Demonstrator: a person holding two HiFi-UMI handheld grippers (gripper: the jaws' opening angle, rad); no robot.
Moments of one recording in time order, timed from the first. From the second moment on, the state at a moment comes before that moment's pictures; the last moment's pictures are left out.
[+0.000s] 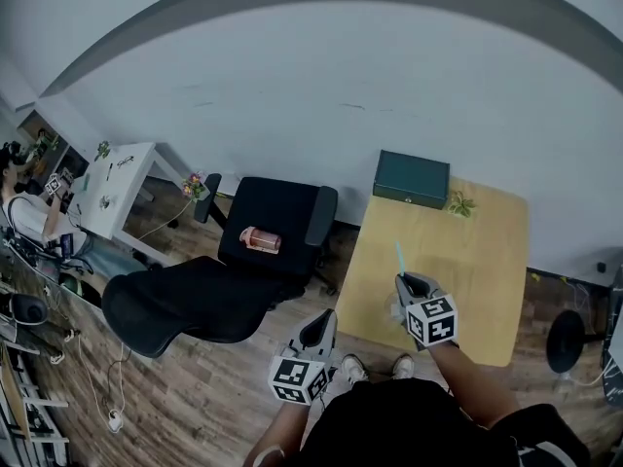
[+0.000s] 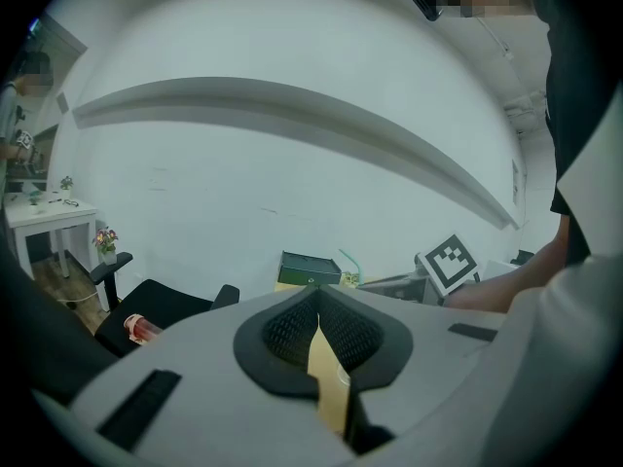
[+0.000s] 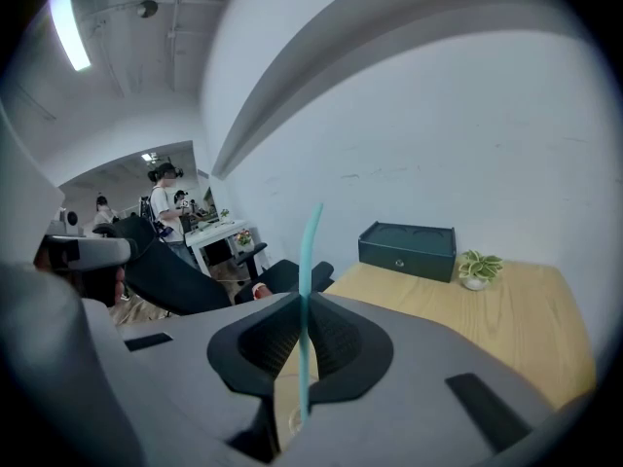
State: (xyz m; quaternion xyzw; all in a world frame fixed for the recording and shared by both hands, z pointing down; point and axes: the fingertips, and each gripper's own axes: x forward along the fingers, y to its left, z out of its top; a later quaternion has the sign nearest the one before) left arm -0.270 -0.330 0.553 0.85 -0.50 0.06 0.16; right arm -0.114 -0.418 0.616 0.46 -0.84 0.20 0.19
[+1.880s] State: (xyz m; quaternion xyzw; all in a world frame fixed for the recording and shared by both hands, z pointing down) left arm -0.212 -0.329 0.506 0.87 -0.48 0.07 0.08; right arm -0.098 -0.353 0.391 0.44 -0.90 -0.05 0.00
